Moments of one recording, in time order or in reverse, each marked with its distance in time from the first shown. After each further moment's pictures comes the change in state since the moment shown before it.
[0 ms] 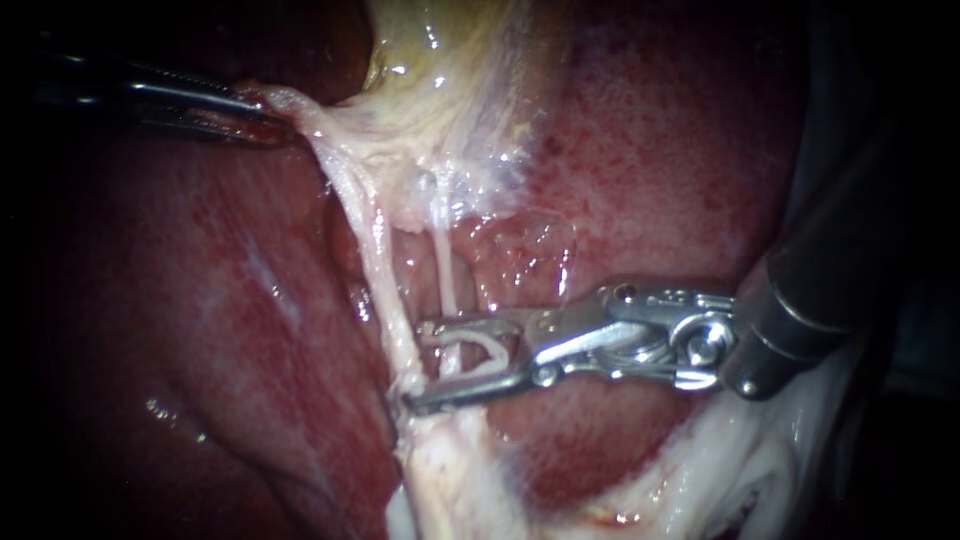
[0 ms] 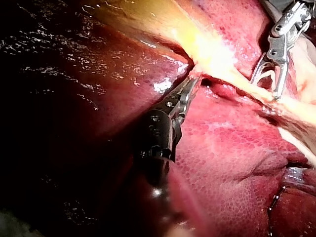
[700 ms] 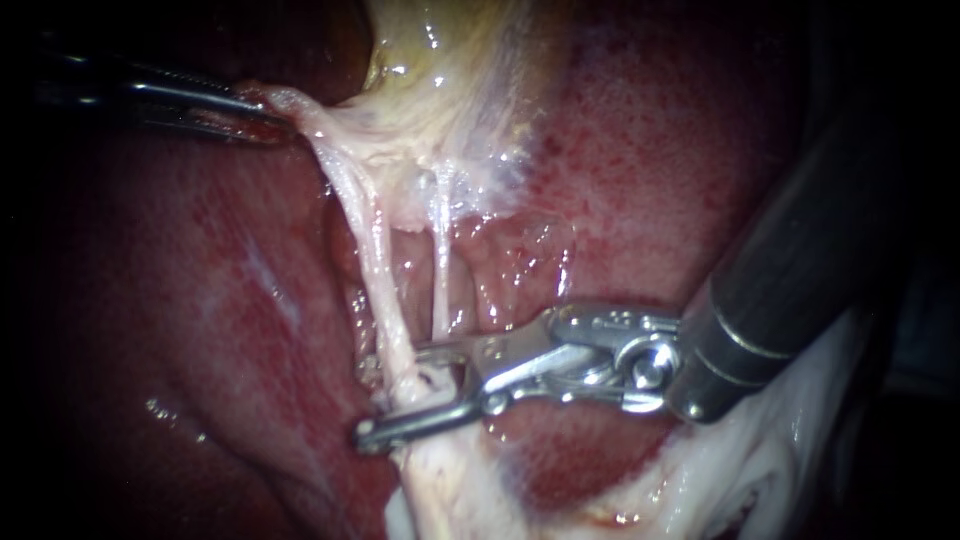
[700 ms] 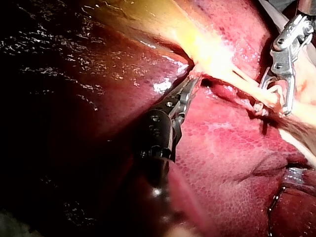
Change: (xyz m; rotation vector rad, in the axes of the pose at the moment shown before) right arm 0.002 -0.003 0.005 0.146 0.010 -0.018; left arm 0.000 0.000 0.000 0.000 0.000 0.000
